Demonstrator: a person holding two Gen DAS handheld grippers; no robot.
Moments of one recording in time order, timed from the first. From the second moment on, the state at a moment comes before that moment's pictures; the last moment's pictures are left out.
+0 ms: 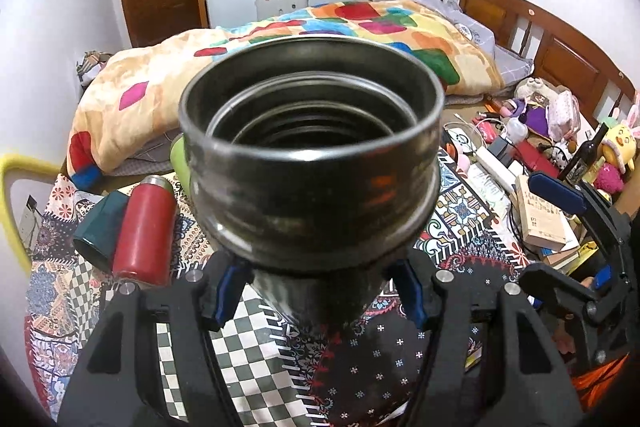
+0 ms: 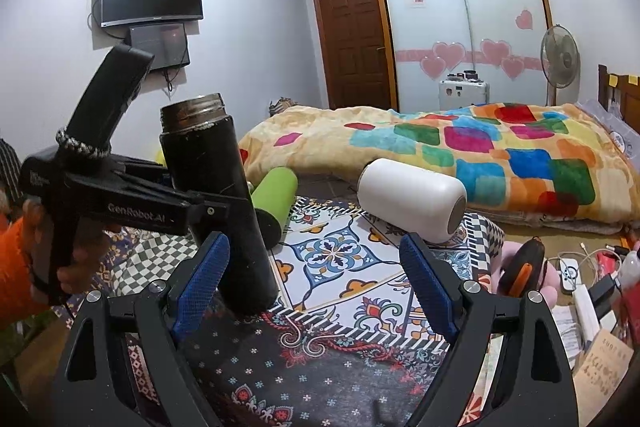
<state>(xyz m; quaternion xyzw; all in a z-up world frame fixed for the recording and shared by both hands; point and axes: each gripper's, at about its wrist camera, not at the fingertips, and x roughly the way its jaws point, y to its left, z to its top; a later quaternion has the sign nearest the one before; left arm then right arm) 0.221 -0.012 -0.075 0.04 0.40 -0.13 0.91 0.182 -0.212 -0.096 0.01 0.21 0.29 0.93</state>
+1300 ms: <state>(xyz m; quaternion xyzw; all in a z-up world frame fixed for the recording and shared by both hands) -0.037 0.012 0.060 0.01 0.05 -0.01 1.00 0.017 -0.199 0.023 0.03 0.01 0.25 0.97</state>
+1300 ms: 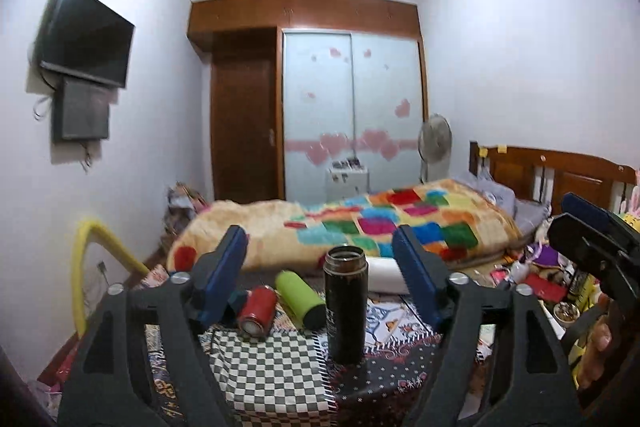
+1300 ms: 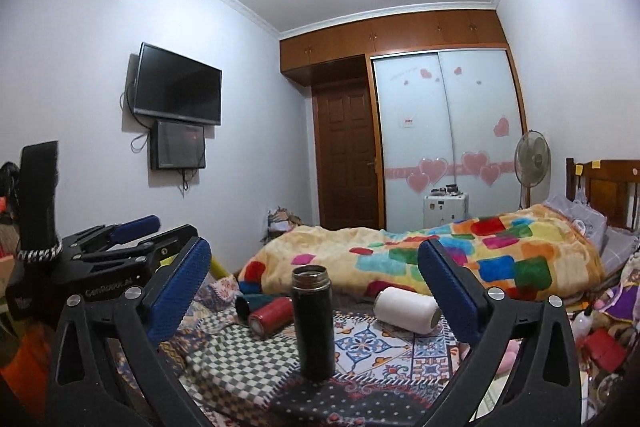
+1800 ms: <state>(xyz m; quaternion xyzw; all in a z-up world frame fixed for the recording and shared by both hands) -0.064 0.016 0.053 0.00 0.03 0.01 1.00 0.011 -0.201 0.014 0.04 0.03 0.24 0.97</state>
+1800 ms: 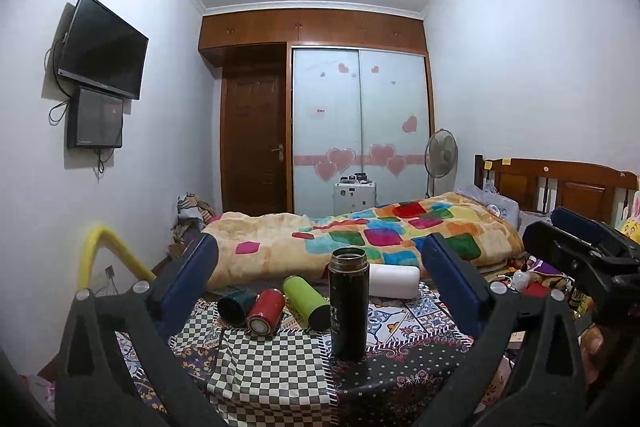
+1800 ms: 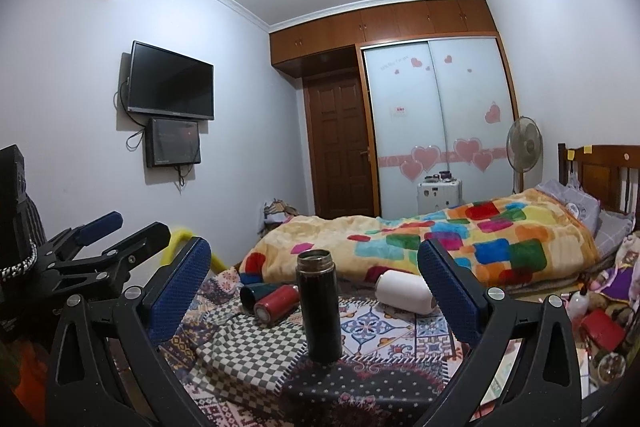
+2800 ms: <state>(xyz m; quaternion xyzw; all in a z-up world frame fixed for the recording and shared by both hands) -0.057 0.018 0.040 0.00 0.05 0.00 1.00 0.008 -0.199 0.012 0.04 0.05 0.22 0.97</state>
